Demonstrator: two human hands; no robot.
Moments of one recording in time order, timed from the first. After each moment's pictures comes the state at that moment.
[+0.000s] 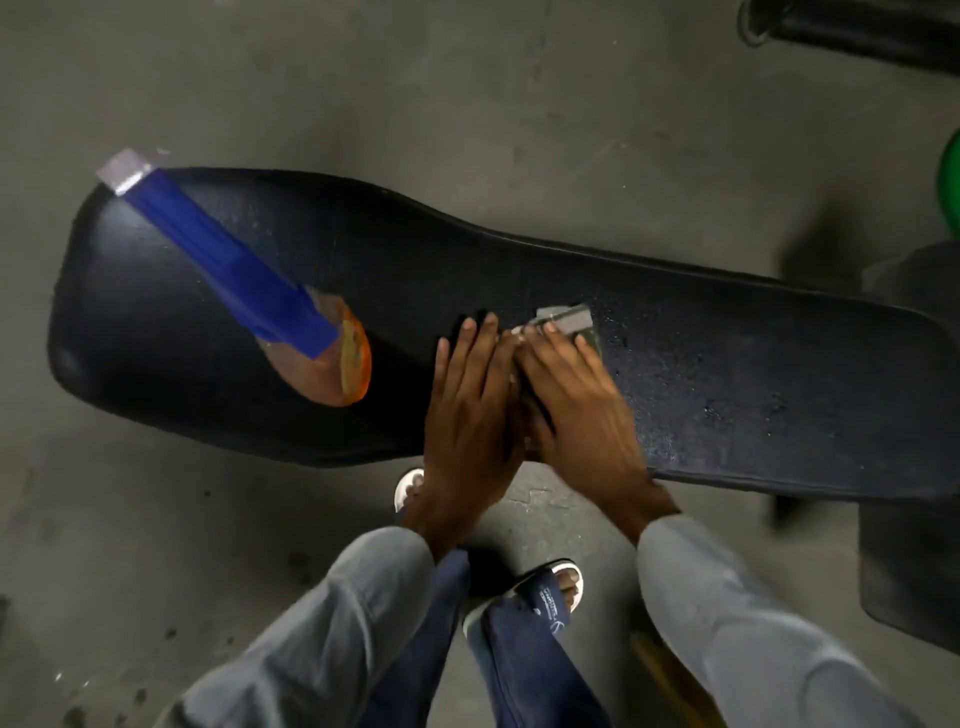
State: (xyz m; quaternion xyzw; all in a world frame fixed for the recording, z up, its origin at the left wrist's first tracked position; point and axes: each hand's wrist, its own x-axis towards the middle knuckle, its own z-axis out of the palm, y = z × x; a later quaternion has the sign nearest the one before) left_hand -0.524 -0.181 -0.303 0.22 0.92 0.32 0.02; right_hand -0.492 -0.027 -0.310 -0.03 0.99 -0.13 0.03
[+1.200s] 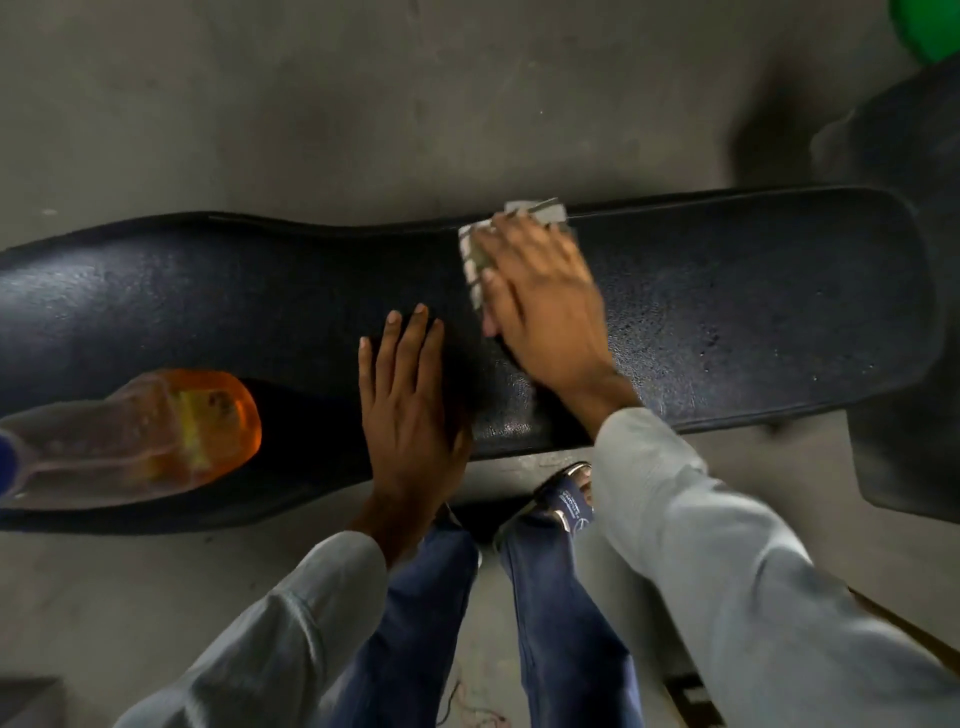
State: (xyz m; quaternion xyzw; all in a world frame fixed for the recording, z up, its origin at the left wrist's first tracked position) left_hand -0.537 -0.144 -0.314 0.26 0.94 0.23 0.05; right_hand -0.547 0.053 -0.309 0.13 0.97 -0.20 -0.04
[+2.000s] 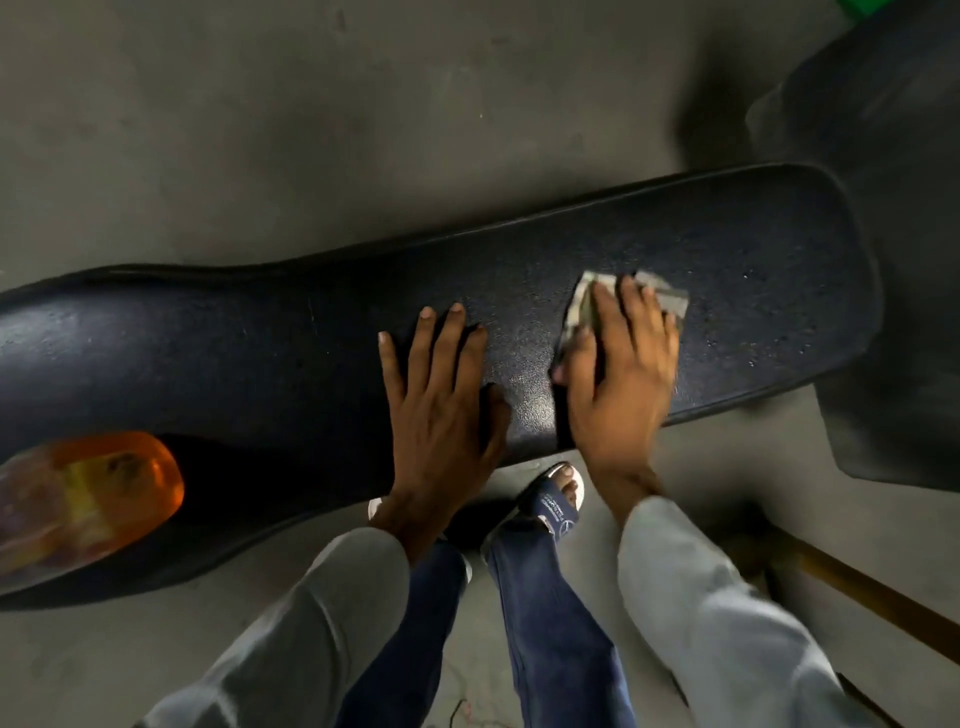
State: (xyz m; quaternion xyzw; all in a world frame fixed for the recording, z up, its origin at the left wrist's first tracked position) left_hand -0.513 -0.055 -0.320 0.36 0.91 0.17 0.07; right_hand -0.429 0.101 -0.318 0.41 0.88 -0.20 -0.13
